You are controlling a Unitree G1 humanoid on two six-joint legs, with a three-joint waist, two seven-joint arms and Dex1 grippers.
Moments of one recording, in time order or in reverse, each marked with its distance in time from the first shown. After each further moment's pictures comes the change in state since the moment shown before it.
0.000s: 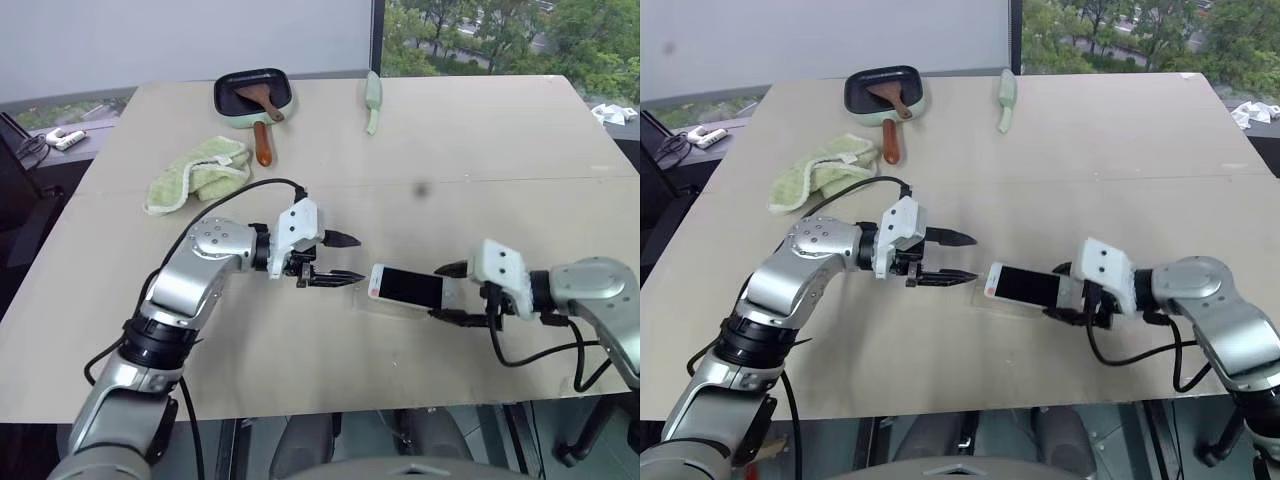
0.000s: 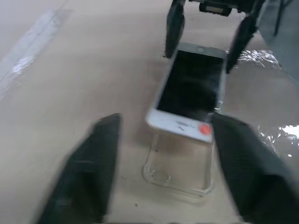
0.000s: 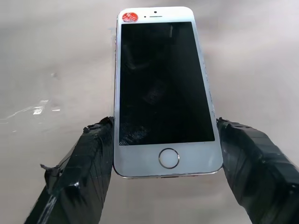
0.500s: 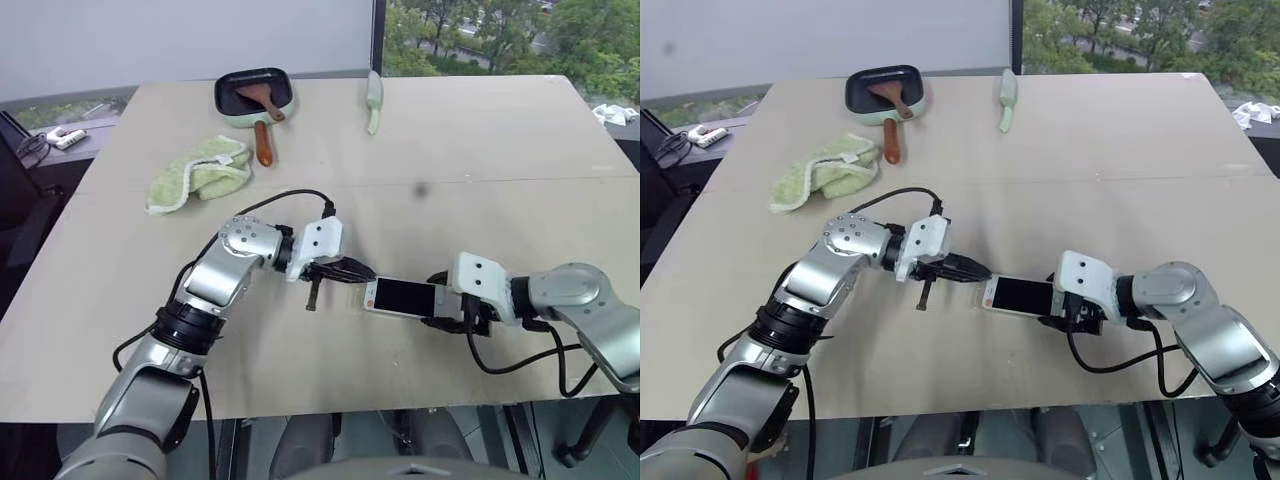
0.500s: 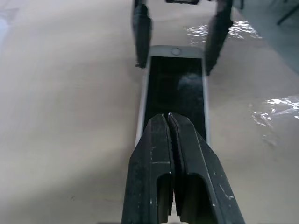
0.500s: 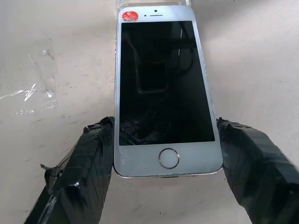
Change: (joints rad) left arm -0.059 -0.064 -0.110 0.135 0.115 -0.174 -0.117; right arm -0.055 -0.015 0.117 0.004 -0.080 0.026 -0.075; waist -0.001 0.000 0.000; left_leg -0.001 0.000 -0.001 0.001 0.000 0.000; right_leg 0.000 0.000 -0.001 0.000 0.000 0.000
